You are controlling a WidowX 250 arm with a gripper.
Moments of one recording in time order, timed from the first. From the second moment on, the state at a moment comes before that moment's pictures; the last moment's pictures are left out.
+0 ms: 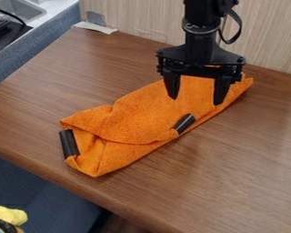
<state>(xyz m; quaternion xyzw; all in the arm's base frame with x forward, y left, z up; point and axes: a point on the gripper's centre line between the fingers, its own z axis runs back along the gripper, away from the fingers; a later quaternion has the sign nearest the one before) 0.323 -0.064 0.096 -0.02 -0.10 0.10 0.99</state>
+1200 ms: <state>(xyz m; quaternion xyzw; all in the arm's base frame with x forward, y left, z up) 0.314 -0.047 0.044 0.00 -0.02 0.08 1.00</state>
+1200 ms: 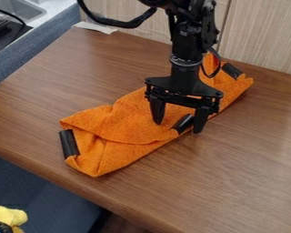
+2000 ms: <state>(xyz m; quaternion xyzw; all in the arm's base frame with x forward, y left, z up) 0.315 -0.047 0.042 0.00 -0.03 0.07 1.00</state>
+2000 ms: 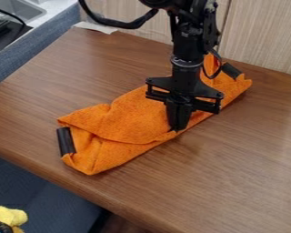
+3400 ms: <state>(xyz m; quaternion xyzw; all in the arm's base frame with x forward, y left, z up) 0.382 0.068 0.082 0.03 0.01 0.17 0.99</state>
